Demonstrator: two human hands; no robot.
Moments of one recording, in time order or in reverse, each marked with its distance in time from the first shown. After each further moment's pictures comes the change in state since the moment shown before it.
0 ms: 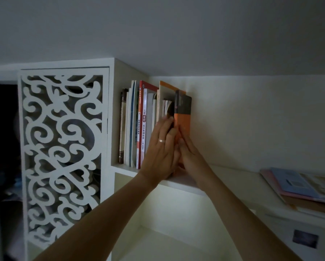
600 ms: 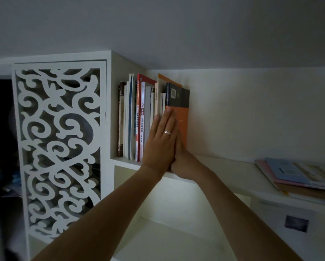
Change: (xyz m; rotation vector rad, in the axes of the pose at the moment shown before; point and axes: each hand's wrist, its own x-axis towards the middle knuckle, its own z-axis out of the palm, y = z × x) left_hand -0.002 0.001 0.006 0.544 -0.174 0.116; right_hand -0.012 -0.004 0.014 -0.835 -0.228 -0.010
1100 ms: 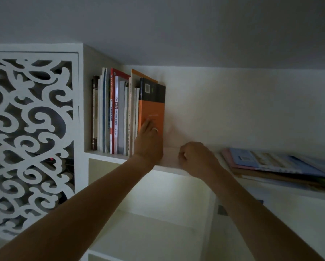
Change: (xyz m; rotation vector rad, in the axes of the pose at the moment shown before) left_hand 0.018 0.044 -0.023 0.000 -0.495 0.012; right_hand -0.080 0.052 -0.068 -0.358 0.138 0.161
